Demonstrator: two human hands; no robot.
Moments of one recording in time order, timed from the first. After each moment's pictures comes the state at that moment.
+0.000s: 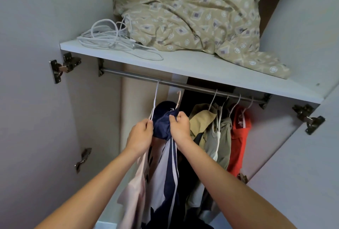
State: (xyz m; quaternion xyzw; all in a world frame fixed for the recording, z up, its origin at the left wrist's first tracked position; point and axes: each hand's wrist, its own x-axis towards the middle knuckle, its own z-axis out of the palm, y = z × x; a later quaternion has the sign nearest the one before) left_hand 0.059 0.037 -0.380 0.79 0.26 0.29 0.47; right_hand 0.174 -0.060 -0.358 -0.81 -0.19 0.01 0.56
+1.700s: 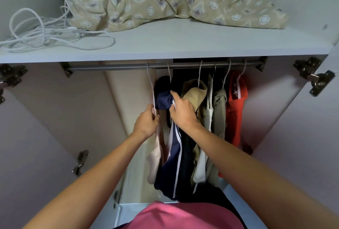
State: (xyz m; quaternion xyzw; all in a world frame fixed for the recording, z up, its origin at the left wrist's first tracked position) left_hand 0.158 0.032 -0.414 0.90 0.24 0.13 0.34; right_hand 0.246 -0.110 -0.374 -0.89 -0.32 -0.07 0.31
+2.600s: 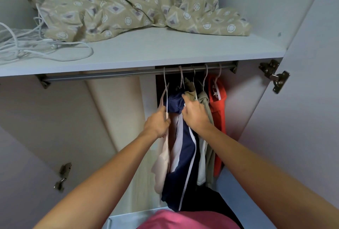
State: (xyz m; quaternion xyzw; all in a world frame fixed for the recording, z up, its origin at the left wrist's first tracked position) left_hand 0.201 -0.047 -0.385 0.94 0.15 0.06 0.28; right_hand 0.287 -0.198 -0.363 -0.94 -0.26 -0.09 0.21
